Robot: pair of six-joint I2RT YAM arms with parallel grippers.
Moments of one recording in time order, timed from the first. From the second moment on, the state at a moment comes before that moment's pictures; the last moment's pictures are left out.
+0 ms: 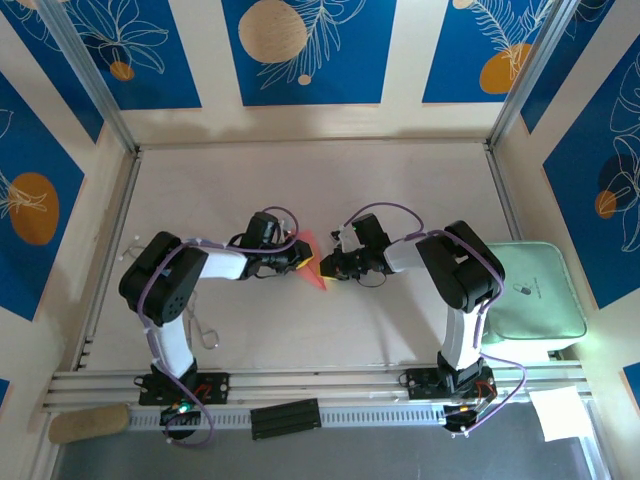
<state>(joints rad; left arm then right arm) -0.52 1.84 0.81 0.31 0.55 -1.04 0.50 1.90 0.83 0.14 -0.78 0.61</state>
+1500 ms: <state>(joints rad) -0.52 1.86 0.81 0.29 0.55 -1.05 0.50 1.86 0.85 -0.03 -0.79 0.59</state>
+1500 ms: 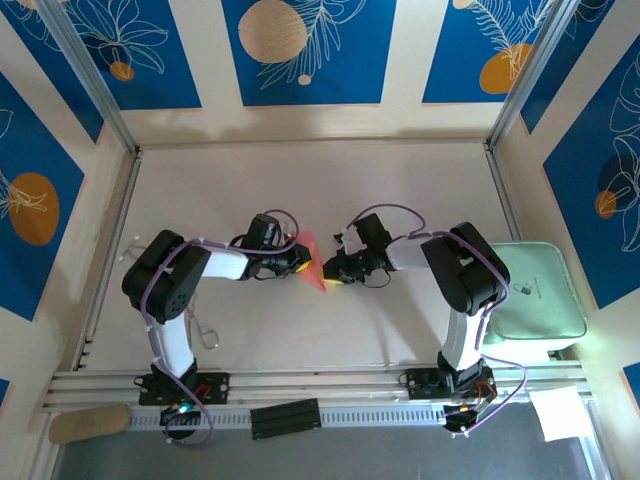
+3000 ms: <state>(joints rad) -0.52 1.88 0.82 0.28 0.56 -1.04 0.56 1.78 0.89 -0.14 -0.68 0.58</state>
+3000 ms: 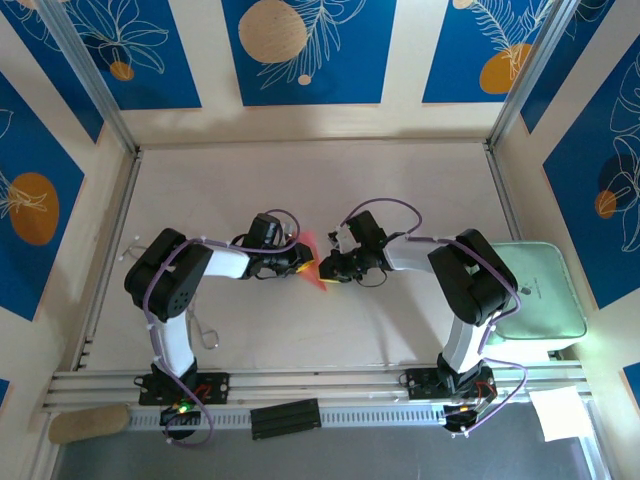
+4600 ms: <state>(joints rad) -0.52 1.84 0.82 0.28 0.56 -1.07 0.54 1.90 0.97 -0.10 -0.69 0.59</state>
